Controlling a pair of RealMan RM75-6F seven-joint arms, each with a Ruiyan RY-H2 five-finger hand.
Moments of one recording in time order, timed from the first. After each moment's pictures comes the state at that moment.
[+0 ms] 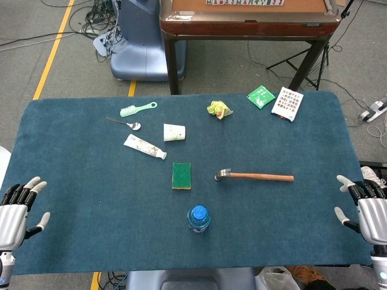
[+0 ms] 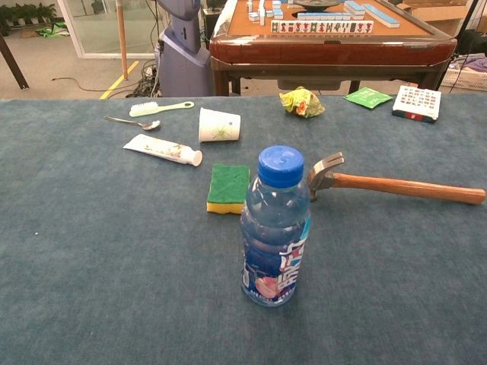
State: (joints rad) left arm -0.08 -1.09 -0.06 -1.74 1.51 1.53 0.18; right arm 0.03 -1.07 0.06 -1.64 -1.53 1.54 -0.04
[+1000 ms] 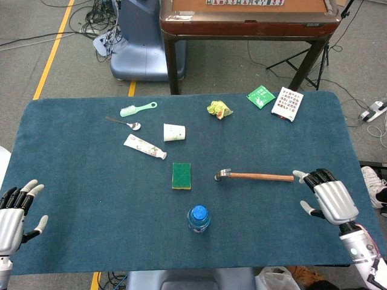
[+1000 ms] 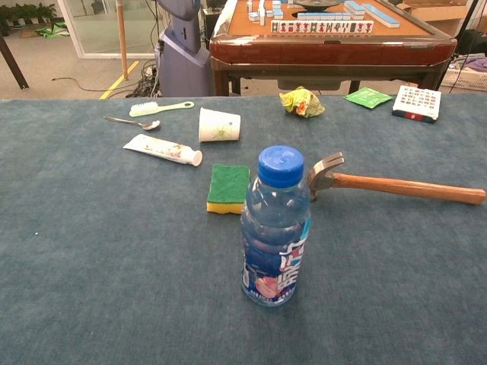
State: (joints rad) left arm -0.05 -1.09 -0.04 -1.74 1.53 1.57 0.15; right arm 0.23 -1.04 0.07 -1.71 -1.56 1.25 -0.05
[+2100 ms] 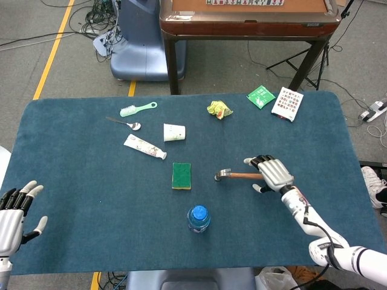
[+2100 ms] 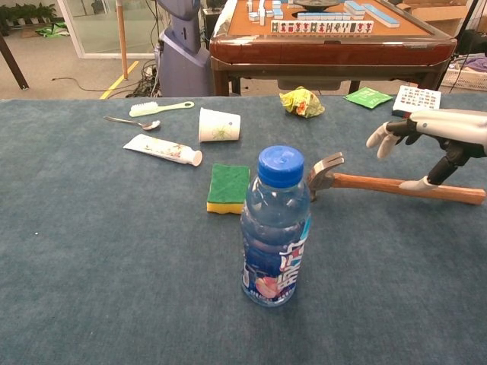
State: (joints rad) left arm -0.05 -1.09 -0.04 -1.74 1.53 1.56 0.16; right arm 0.60 -1.37 0.16 -1.43 -1.24 0.79 -0.08
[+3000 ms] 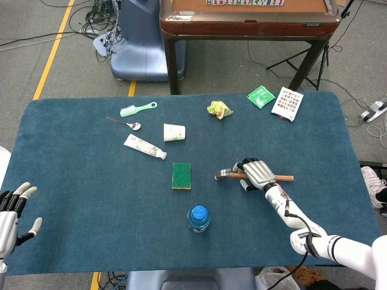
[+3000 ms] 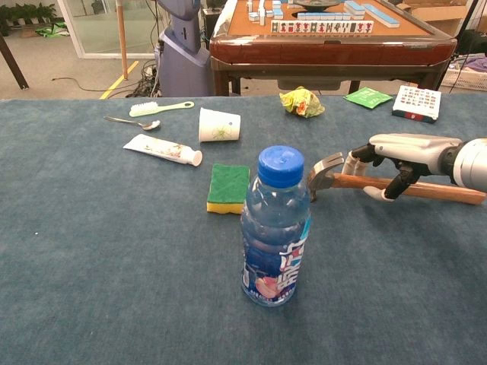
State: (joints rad) left arm -0.03 -1.09 -0.05 -1.71 1.51 1.58 0.14; right arm 0.71 -1.51 0.14 -1.28 -1.16 0.70 -0.09
